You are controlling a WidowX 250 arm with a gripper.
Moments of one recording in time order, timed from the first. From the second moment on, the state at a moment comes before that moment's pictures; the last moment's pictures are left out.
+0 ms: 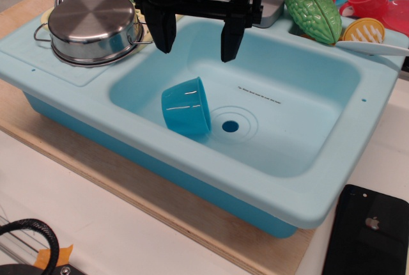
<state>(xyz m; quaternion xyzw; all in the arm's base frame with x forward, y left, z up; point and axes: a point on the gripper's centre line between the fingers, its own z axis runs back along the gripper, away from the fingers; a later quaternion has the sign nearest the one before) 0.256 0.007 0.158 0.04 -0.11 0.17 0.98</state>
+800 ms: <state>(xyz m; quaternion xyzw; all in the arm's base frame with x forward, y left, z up) 0.267 -0.001 0.126 0.12 0.03 0.26 0.96</state>
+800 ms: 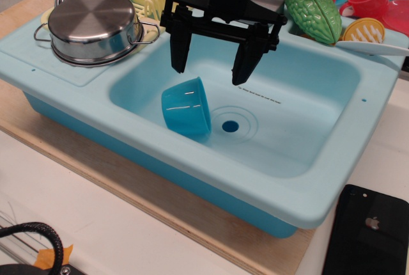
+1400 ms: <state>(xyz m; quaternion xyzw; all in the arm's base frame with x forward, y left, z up) 0.266 0.015 0.103 0.12 0.07 0.33 0.93</state>
